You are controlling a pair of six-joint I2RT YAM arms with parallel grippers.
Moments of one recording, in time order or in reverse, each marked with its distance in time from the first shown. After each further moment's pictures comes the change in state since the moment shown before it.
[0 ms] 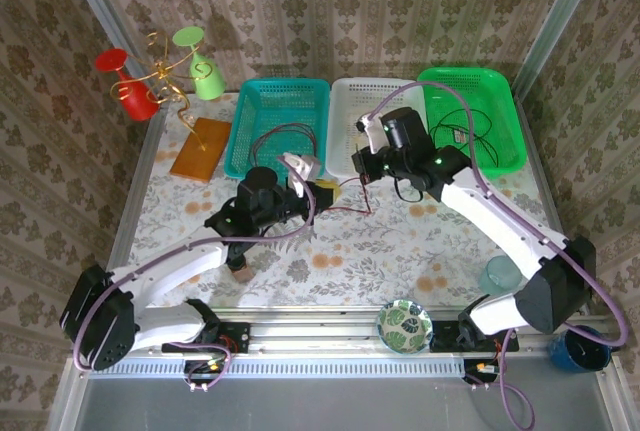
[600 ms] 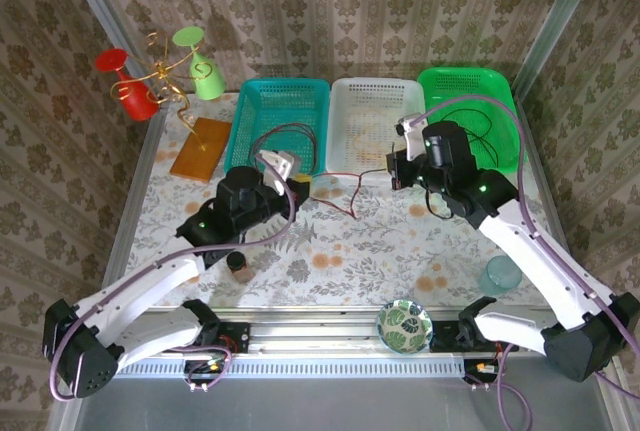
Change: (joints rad) left arm 0.024 -0.176 0.067 -0.322 -0.249 0.123; right arm -0.080 -0.254 -0.154 -0.004 0.108 0.031
